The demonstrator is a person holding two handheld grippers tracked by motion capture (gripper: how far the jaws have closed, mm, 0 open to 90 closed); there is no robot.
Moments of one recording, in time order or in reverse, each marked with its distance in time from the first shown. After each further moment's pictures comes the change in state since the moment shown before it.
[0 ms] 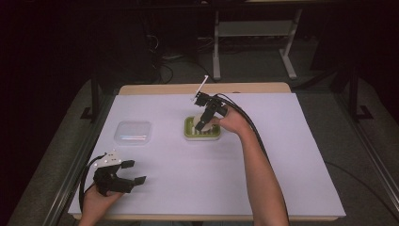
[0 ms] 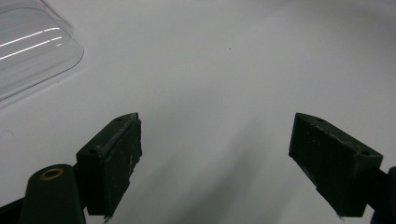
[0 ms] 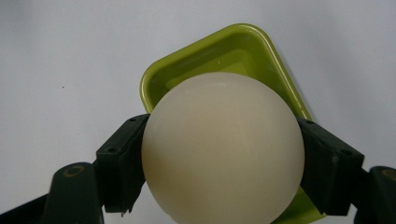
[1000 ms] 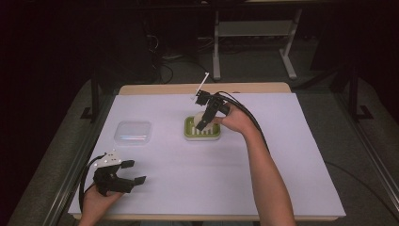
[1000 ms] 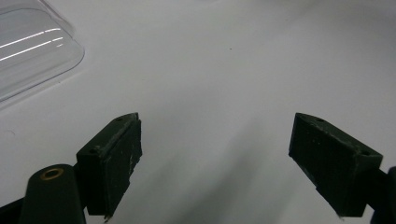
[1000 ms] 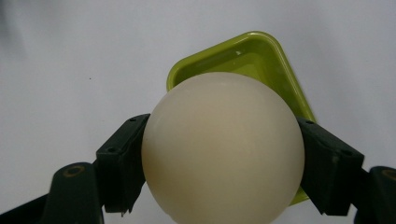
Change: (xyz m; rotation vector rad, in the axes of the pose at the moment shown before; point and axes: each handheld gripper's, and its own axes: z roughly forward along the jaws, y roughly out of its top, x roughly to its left) left arm 0.000 0.000 0.000 -0.002 0.002 -0.002; right arm 0.015 -0.001 -0.023 -0.007 -0.011 -0.057
